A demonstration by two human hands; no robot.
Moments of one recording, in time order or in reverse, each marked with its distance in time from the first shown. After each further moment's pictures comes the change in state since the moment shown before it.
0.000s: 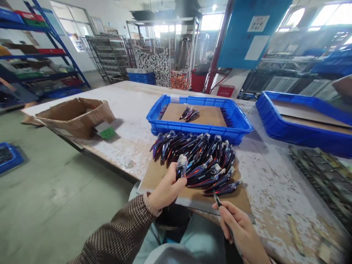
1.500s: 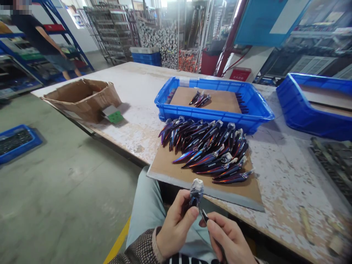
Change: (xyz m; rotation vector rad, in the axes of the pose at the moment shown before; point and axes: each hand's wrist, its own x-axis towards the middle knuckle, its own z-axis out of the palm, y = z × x) left_hand -0.110 -0.041 0.052 -0.456 0.086 -0.011; right_hand -0.045 -0.003 0.058 0.136 -0.297 0.238
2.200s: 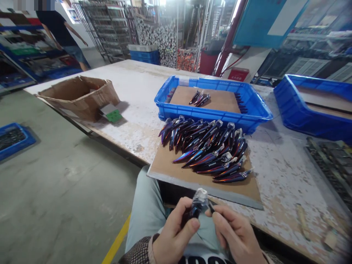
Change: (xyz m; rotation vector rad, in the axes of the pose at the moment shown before) left_hand -0.020 -0.002 -0.013 0.073 -0.126 0.002; right_hand -0.005 -0.034 -0.001 -0.253 0.158 -0.186
